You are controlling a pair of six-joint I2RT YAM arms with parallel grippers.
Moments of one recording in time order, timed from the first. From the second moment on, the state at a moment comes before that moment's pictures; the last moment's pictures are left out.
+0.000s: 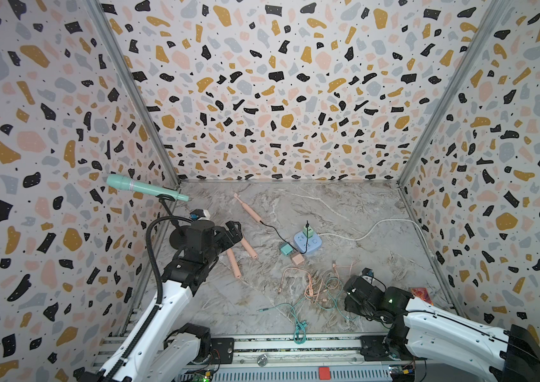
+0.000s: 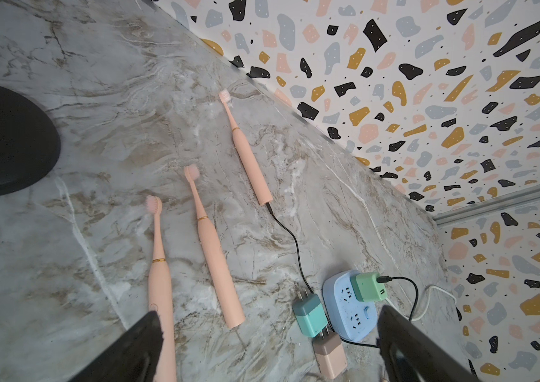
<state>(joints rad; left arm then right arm) -0.24 0.91 0.76 -0.38 -0.01 -0.69 0.93 0.86 0.39 -0.78 0.22 1.14</state>
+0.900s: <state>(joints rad) -0.24 0.91 0.76 -0.35 0.04 -0.72 0.94 0.85 0.42 -0.80 0.28 1.10</state>
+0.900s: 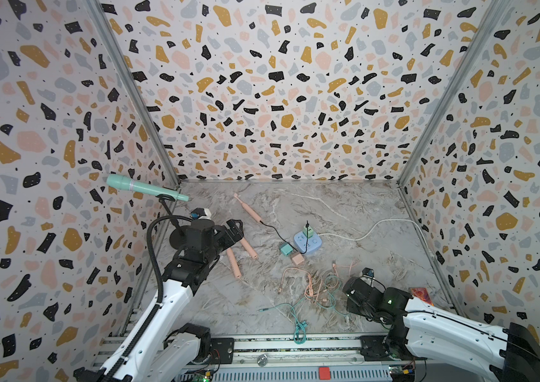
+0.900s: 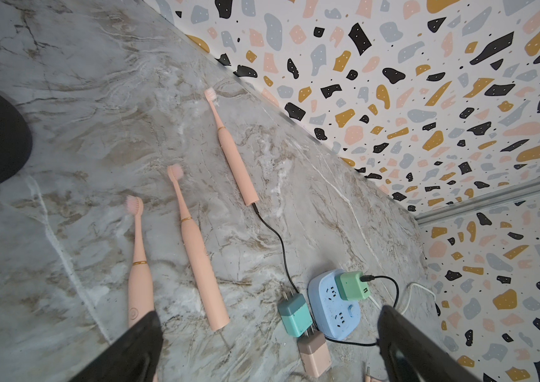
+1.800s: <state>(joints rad) -0.25 0.86 0.74 -0.09 0.29 -0.78 1.01 0.87 1.22 -0.66 0.43 0.35</state>
